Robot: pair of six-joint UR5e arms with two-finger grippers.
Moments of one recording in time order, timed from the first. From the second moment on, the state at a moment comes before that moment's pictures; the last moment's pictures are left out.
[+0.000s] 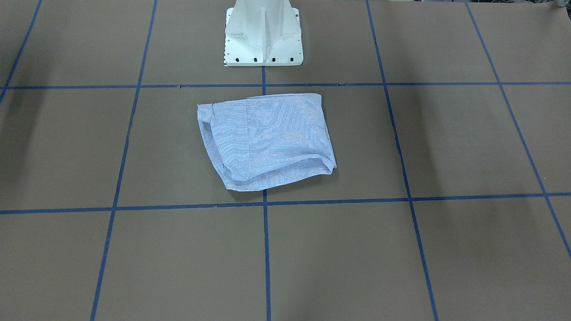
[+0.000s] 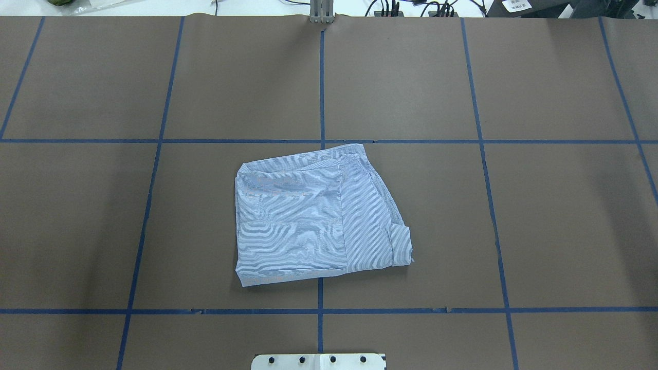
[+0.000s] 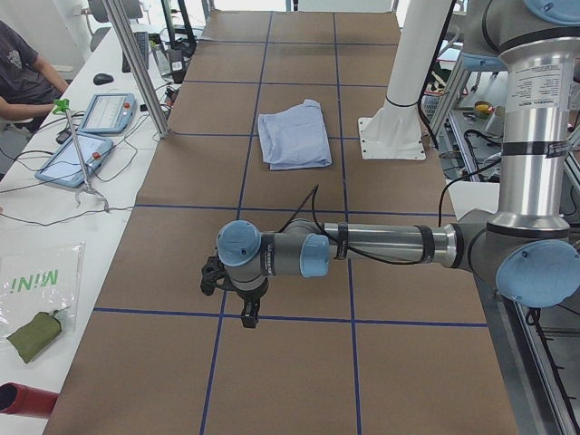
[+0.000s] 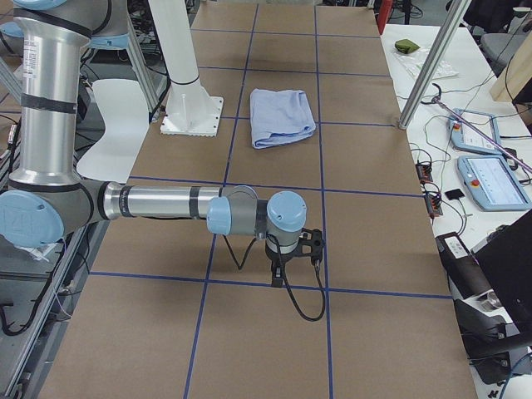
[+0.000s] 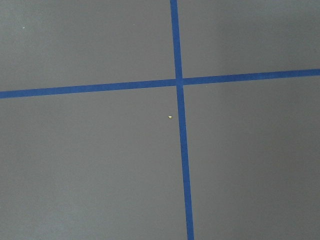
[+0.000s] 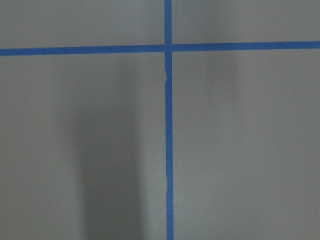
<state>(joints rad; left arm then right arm) -1.56 -1.53 -1.62 -1.57 -2.39 0.07 1.55 -1.72 1.75 -1.64 2.38 0.01</state>
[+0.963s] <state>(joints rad) -1.56 -1.54 -1.62 -1.57 -2.39 0.06 1.56 -1.69 1.70 -1.64 2.39 0.01</state>
